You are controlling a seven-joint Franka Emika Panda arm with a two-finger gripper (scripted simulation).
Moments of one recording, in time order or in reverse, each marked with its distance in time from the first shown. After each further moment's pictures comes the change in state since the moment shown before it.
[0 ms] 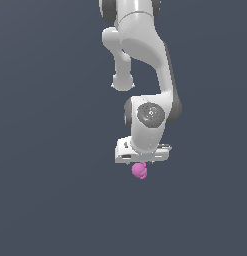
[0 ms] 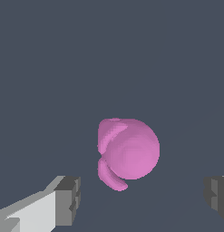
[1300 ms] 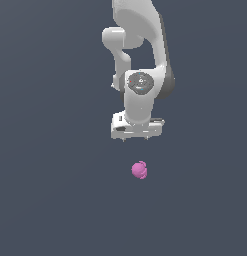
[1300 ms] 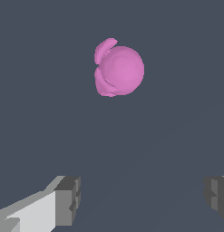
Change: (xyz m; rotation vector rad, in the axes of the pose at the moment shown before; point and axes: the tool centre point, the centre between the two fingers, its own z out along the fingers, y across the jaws) arm -0.092 0.009 -0.038 0.029 -0.050 0.003
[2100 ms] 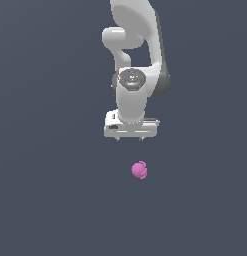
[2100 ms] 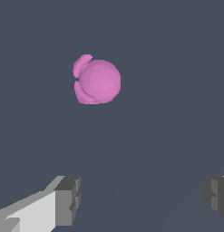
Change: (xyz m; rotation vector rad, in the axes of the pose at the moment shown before) arm 0.006 0.024 -0.013 -0.007 0.019 0.052
